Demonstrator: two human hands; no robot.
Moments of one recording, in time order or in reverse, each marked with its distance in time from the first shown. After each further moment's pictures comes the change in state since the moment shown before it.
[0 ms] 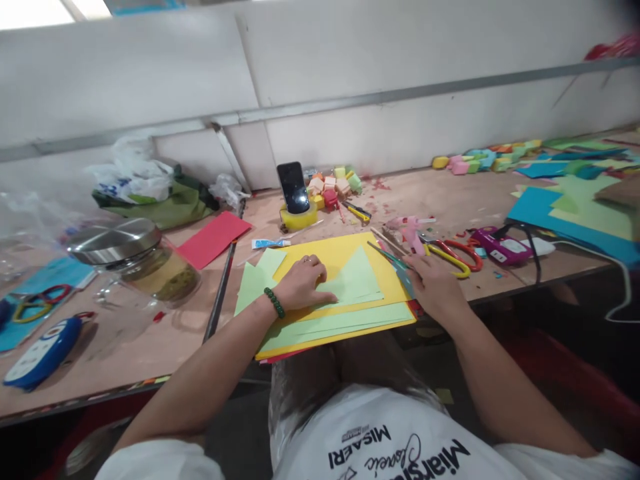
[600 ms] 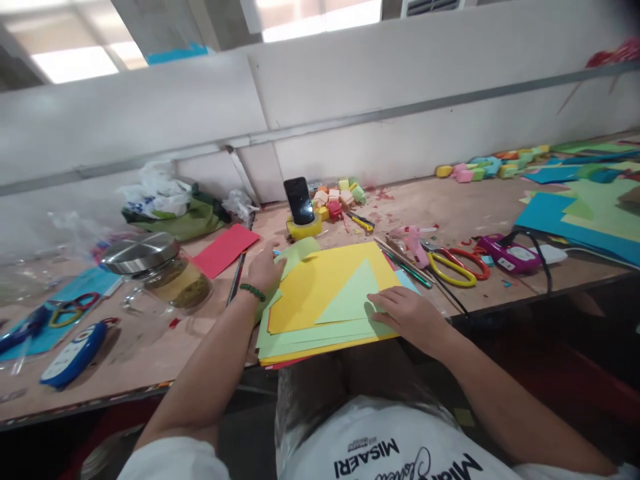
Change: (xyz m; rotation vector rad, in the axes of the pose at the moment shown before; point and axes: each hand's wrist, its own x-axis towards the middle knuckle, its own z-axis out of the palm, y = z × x) left_hand -0.013 -0.070 -0.032 -0.086 0.484 -0.589; right_hand -0.008 -0.050 -0.001 0.113 -0.205 -0.458
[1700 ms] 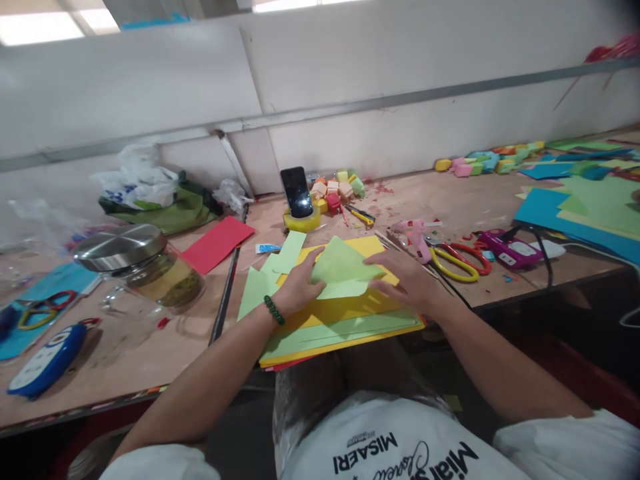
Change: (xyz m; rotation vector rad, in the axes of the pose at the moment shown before) left_hand -0.046 0.052 0.024 -0.339 -0.376 0.276; right_hand 0.047 0.023 -0.011 0.254 0.096 0.089
